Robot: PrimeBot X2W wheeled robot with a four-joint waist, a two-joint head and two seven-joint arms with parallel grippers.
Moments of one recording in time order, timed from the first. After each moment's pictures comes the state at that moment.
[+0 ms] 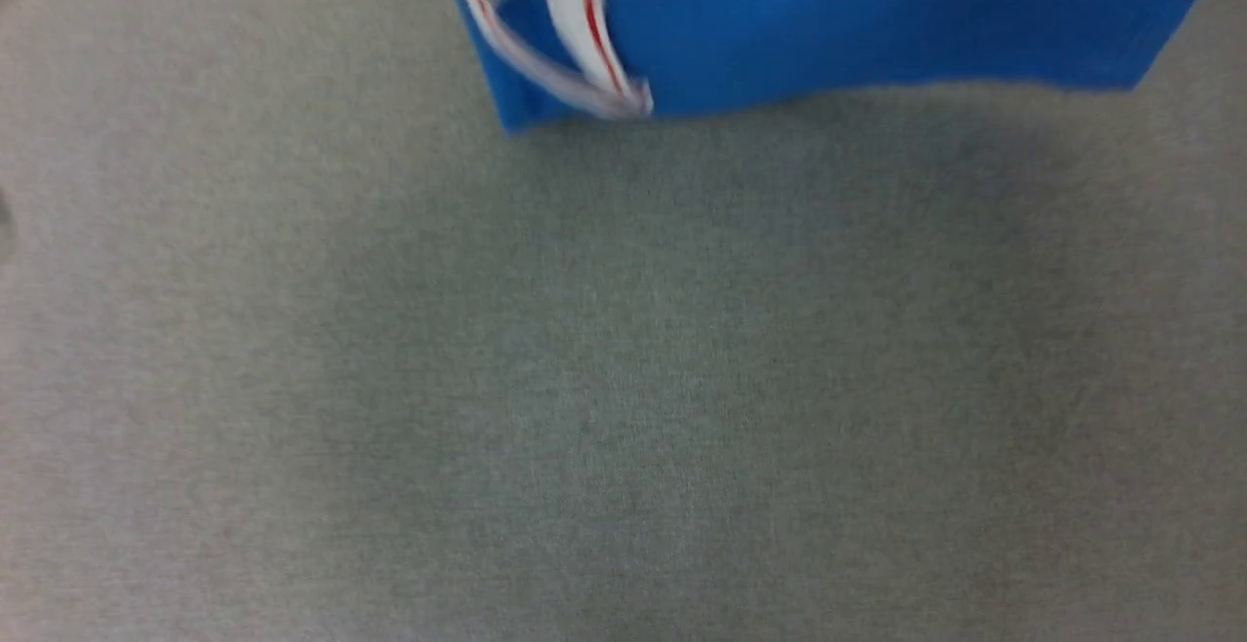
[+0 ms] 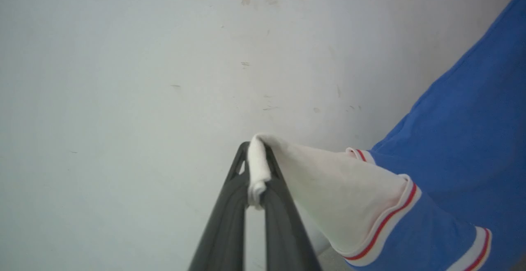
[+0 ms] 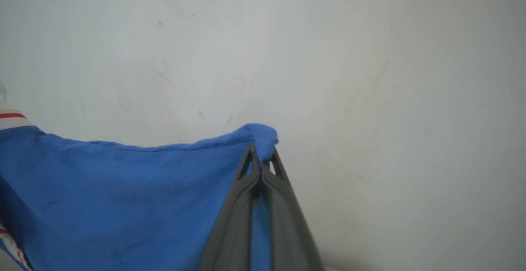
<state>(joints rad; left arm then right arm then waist) -1.32 0.80 -0.69 -0.09 -0.59 0.10 0.41 -1.08 -0.43 0.05 0.01 0.47 0.13 0.59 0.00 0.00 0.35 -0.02</state>
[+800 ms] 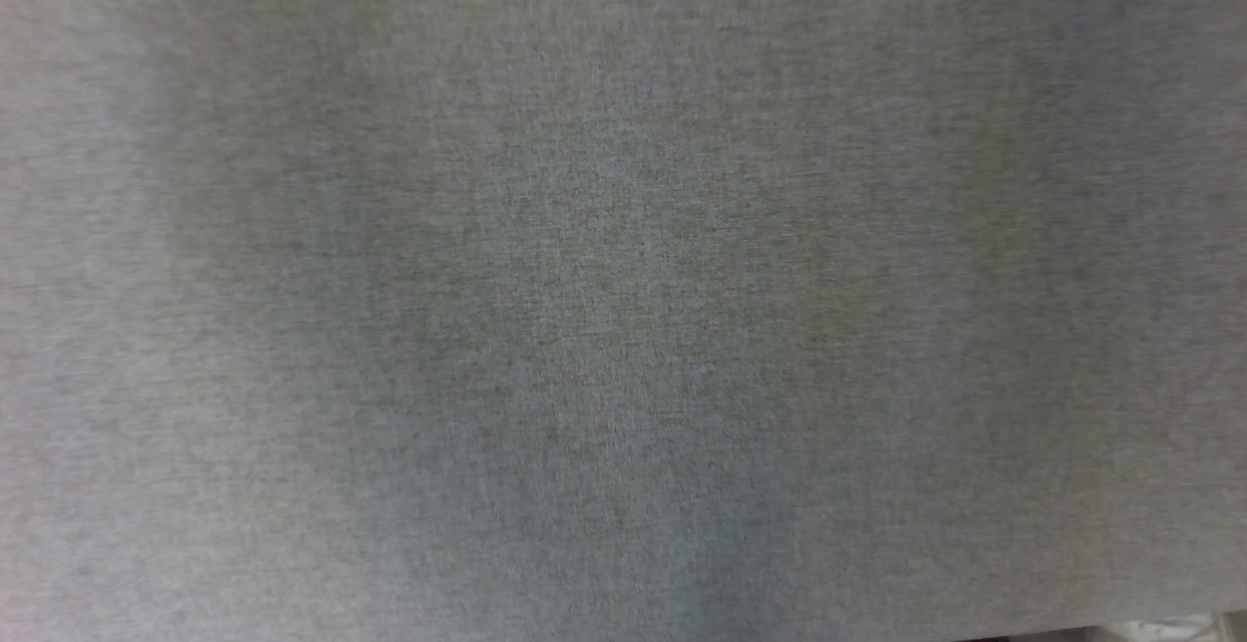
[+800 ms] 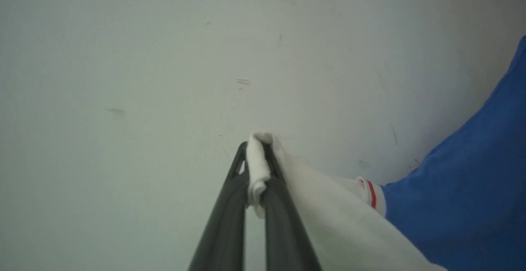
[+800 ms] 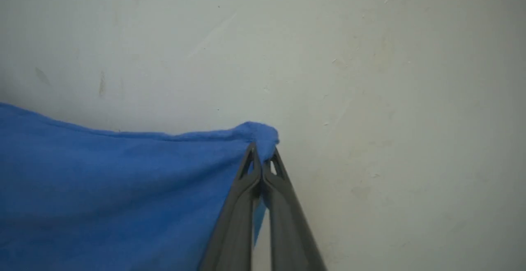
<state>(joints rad) -1.91 0.53 -0.69 0.47 -0.34 -0.01 -0.09 -1.69 -0.39 0.09 0.64 0.20 0.13 0.16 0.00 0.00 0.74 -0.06</state>
